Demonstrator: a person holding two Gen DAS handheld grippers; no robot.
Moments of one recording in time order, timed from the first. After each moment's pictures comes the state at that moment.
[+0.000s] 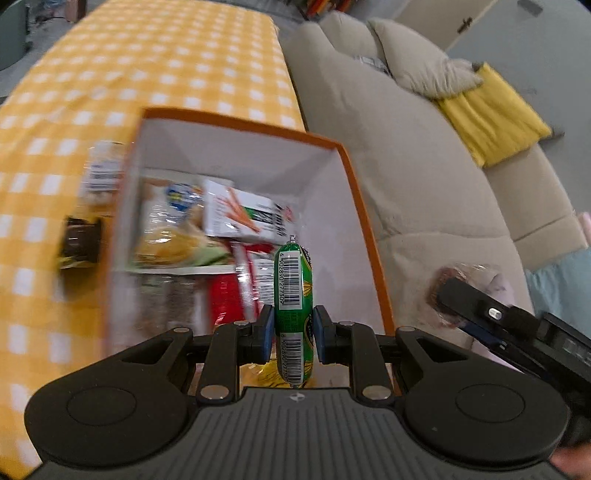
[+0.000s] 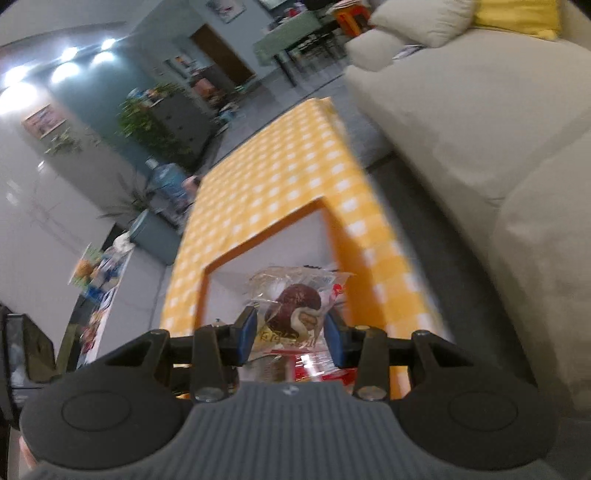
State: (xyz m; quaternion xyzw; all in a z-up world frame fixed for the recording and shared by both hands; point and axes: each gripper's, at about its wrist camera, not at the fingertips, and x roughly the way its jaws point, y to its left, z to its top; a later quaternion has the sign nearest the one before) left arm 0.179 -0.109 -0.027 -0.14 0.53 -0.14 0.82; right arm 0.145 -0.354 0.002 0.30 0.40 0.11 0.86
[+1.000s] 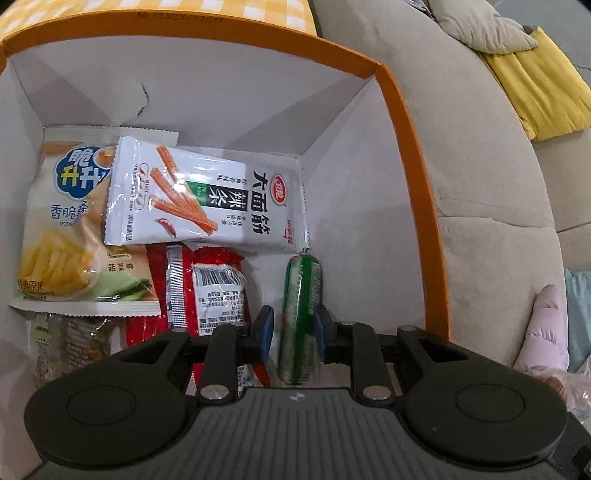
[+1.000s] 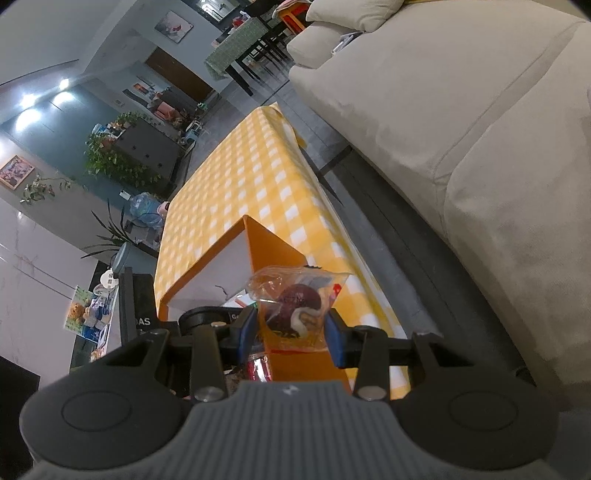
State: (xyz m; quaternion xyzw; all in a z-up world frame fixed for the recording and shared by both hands) left arm 0.262 -0.169 -0.118 -0.14 0.62 -0.10 0.77; right arm 0.121 -0.407 -0.014 0.36 0.40 0.06 0.84
